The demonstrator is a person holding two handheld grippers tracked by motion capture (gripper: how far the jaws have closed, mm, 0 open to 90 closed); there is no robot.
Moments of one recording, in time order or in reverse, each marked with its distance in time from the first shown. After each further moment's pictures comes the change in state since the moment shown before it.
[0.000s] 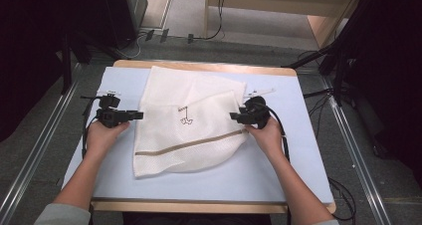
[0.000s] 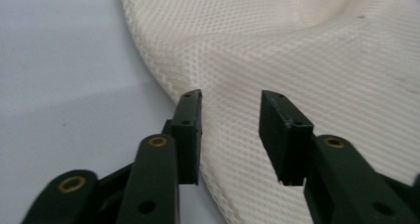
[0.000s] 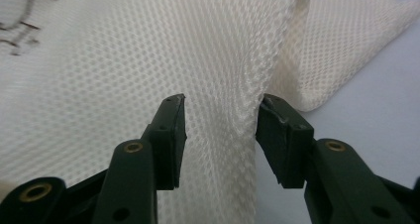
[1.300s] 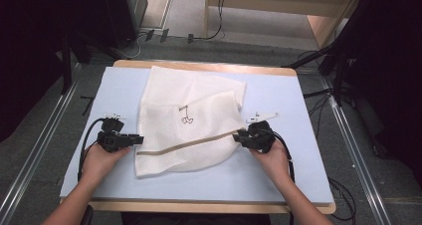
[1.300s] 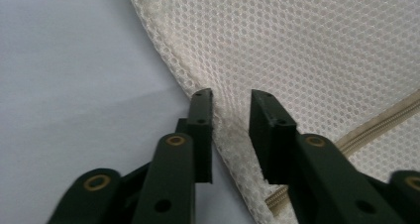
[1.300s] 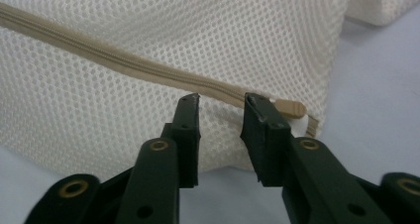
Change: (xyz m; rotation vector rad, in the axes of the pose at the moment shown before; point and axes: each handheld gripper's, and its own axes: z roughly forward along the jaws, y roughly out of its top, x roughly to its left) left arm -0.029 -0.053 0.003 0.158 0.020 0.024; right arm 0.033 -0.056 -0.022 0.039 0.036 -0.057
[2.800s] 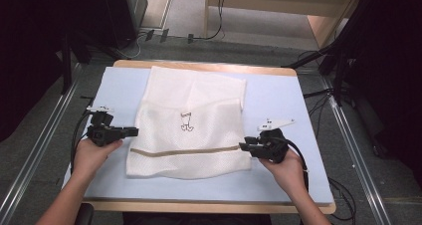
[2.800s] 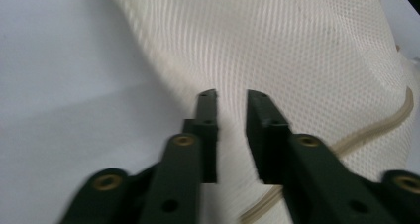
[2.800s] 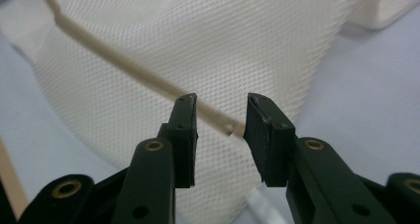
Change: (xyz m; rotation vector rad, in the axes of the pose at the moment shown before) left arm 0.012 0.013 -0.029 -0.128 -0.102 -0.007; right arm 0.015 -0.007 -0.051 -0.017 0.065 0.002
